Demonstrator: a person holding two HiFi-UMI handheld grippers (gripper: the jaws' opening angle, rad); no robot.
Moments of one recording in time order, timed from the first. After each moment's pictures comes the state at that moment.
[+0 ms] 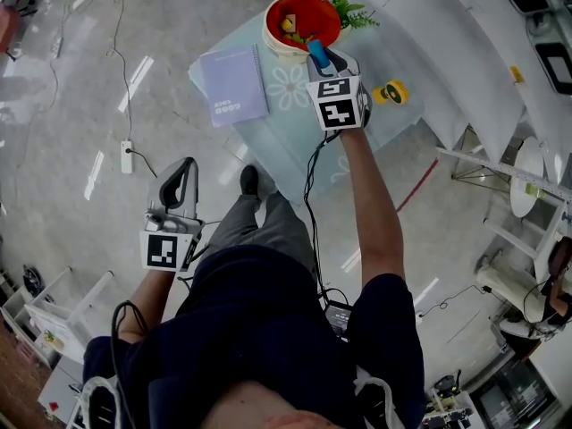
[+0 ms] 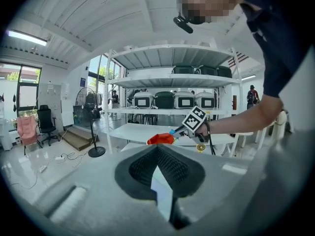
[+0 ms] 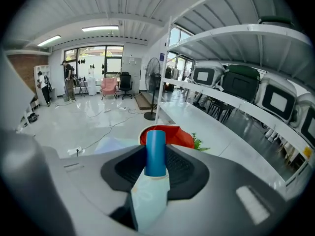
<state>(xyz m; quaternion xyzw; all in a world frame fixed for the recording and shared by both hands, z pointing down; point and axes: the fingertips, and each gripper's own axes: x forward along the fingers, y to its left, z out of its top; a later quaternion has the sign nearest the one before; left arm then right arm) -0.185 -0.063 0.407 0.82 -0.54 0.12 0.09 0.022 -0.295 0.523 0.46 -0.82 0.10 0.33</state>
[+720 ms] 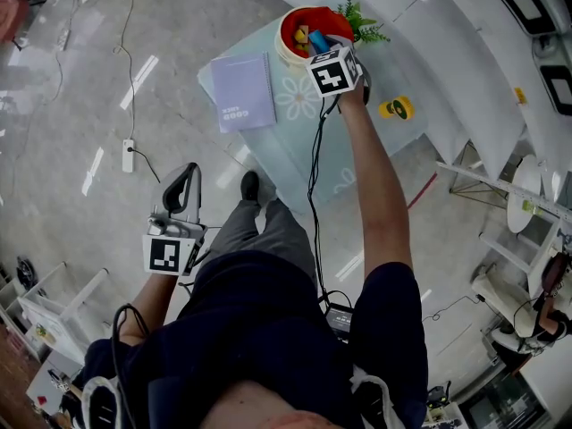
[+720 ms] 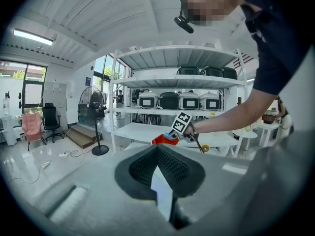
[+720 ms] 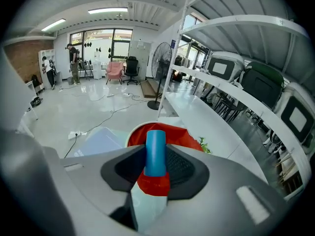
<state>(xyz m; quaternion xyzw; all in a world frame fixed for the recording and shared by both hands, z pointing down) -0.201 -0.066 0.407 0.81 -0.56 0.11 0.11 -0.008 -0.367 0.562 0.42 -0.80 0.08 0.42</state>
